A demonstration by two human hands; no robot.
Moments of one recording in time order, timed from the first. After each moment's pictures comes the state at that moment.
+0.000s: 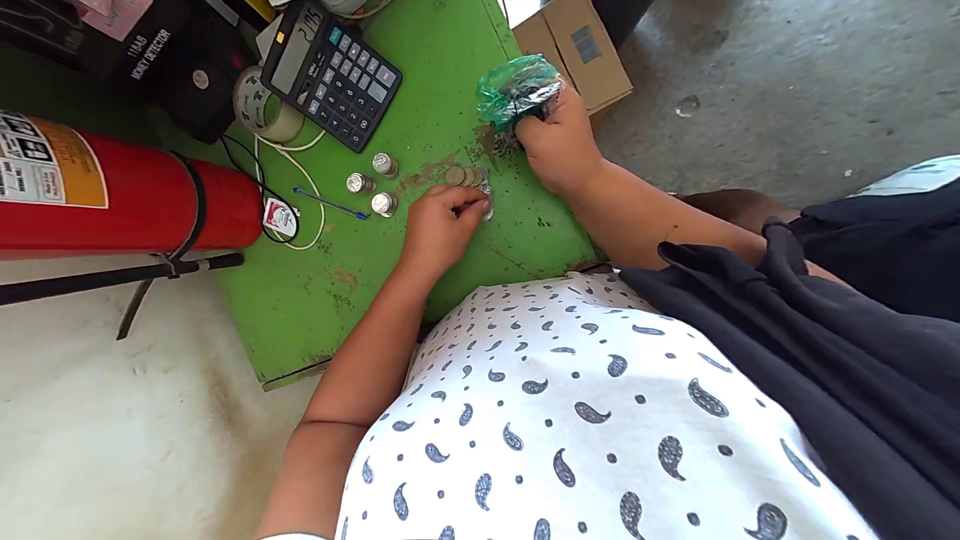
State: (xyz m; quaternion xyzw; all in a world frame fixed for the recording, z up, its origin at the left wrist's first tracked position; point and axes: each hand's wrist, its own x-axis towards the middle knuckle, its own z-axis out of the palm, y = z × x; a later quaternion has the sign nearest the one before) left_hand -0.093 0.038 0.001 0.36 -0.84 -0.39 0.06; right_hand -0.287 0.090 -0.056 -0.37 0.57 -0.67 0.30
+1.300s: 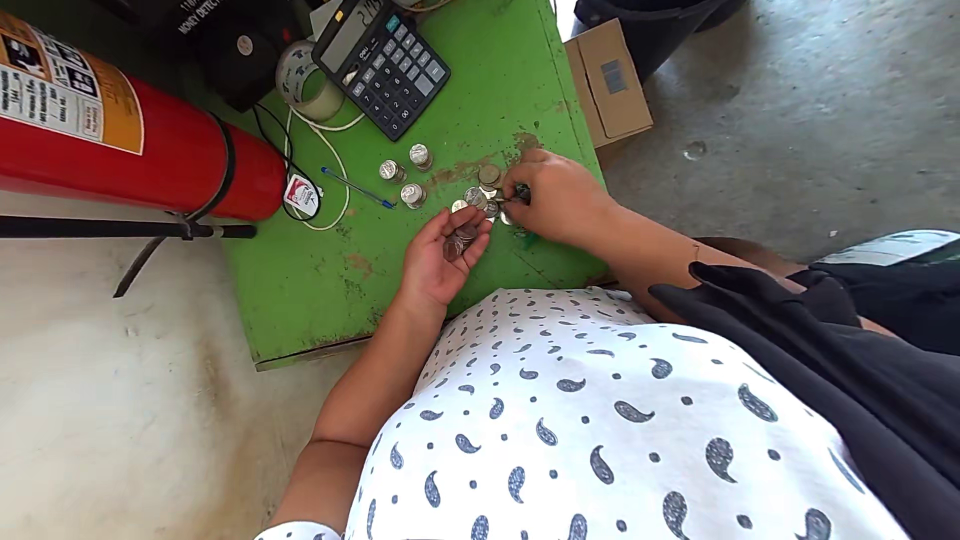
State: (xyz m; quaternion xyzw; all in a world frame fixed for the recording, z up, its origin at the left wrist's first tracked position) left_hand -0.059 0.059 0.014 0.50 -0.16 -0.81 0.25; right_hand -0.251 0.104 -0.004 -0.59 0.72 -0.18 0.31
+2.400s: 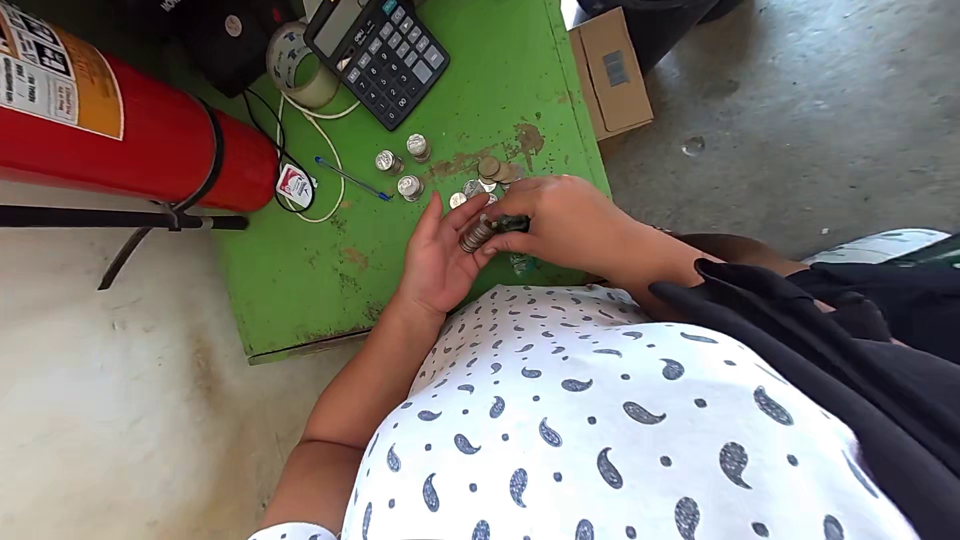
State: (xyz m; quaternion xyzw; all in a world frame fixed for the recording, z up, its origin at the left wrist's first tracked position) left_hand -0.050 0.067 0.017 0.36 -0.25 -0.88 0.19; right_hand -0.241 0.131 0.004 -0.72 0.59 -0.27 0.24
